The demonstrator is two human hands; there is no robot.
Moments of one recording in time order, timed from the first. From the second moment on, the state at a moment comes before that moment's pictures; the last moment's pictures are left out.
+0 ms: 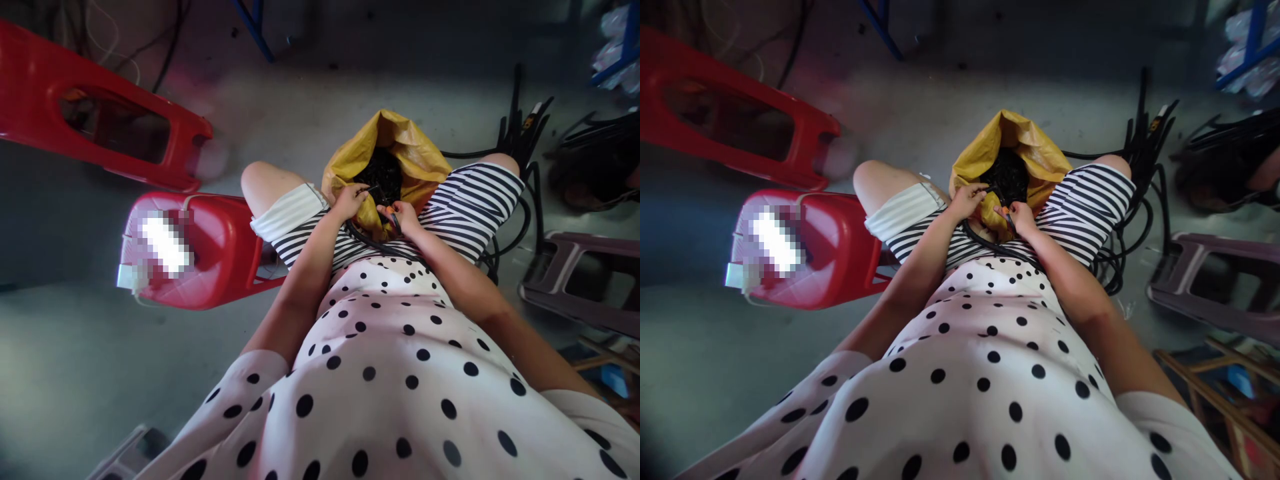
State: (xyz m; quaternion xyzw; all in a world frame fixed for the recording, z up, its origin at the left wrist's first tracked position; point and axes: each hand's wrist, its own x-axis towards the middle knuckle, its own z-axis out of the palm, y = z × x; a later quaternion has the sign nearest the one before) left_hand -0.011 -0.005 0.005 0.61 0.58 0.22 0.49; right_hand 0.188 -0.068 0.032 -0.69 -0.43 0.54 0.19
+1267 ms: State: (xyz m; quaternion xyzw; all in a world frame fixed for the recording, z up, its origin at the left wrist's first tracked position) left_hand -0.006 -0.012 0.016 0.55 0.64 0.29 0.45; right_hand 0.187 -0.062 0.023 -0.64 -0.35 0.64 0.22
